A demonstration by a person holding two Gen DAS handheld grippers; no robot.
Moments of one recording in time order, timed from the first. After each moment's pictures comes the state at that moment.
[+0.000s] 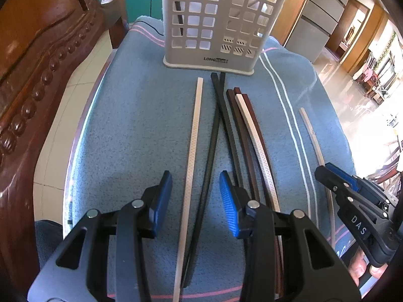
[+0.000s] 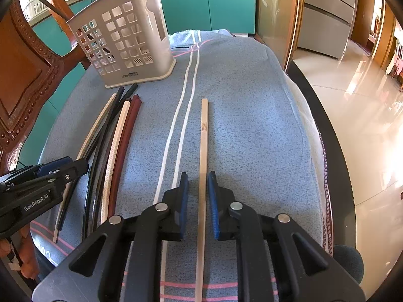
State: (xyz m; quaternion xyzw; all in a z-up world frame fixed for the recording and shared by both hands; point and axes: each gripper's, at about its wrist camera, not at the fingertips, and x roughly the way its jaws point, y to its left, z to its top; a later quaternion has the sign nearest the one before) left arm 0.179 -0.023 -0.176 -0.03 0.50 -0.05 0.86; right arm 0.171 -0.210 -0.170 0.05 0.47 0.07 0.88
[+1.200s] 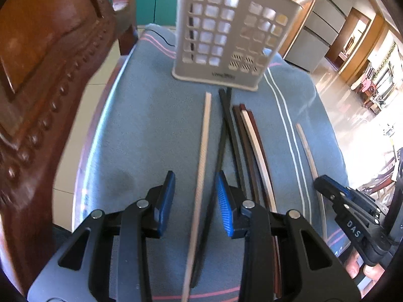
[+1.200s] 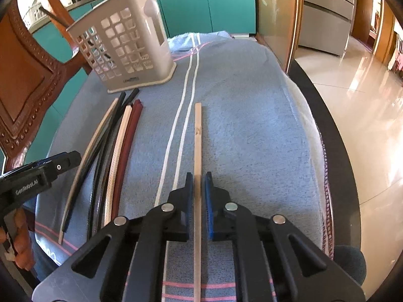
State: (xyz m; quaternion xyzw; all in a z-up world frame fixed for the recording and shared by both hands) left arm 0.181 -0.007 -0.161 -0.06 0.49 -0.05 0.87; right arm 0.173 -0.219 -0.163 0.06 0.46 0.07 0.88
